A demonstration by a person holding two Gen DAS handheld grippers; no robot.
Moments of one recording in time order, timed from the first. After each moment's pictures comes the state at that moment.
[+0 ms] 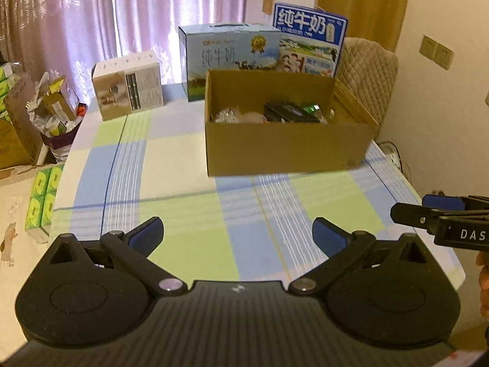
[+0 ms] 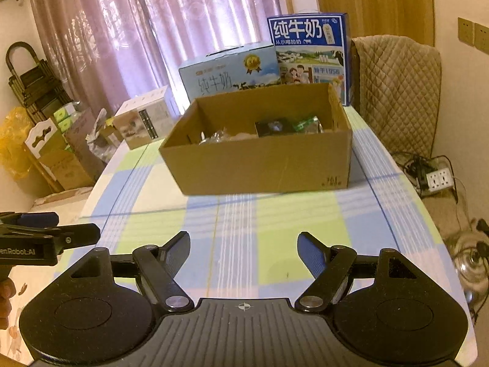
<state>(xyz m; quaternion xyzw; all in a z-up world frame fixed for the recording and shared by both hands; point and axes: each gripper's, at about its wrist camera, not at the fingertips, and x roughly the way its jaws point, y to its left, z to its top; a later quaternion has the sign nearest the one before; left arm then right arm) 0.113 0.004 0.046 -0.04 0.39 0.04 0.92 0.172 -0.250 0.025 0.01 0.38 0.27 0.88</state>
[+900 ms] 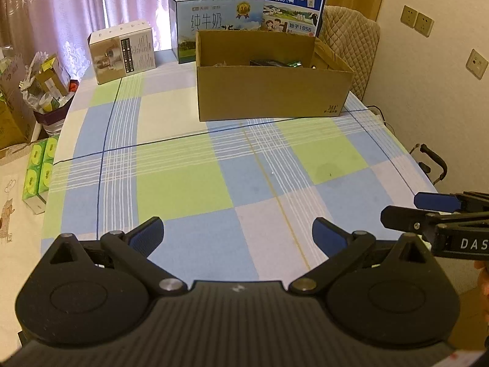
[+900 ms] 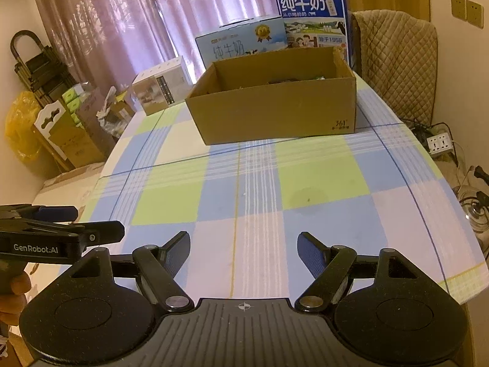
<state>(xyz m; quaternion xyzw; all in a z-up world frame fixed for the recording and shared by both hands) 0.040 -0.003 0.024 -0.04 0.43 0.02 0.90 0.084 -0.252 0.007 0.01 0.42 0.27 0.87</state>
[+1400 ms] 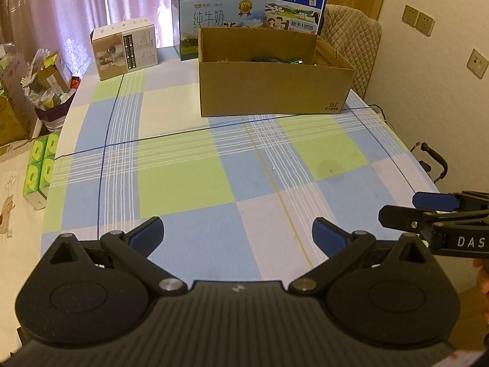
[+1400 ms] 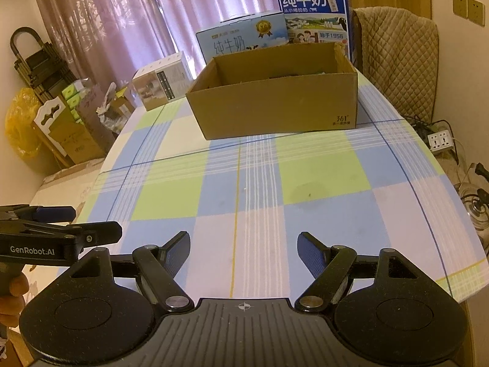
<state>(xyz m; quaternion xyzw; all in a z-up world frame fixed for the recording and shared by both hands) 0.034 -0.003 0.021 -0.04 0.43 0.02 0.90 0.080 -0.250 0.004 0.01 0.42 0.27 0.86</state>
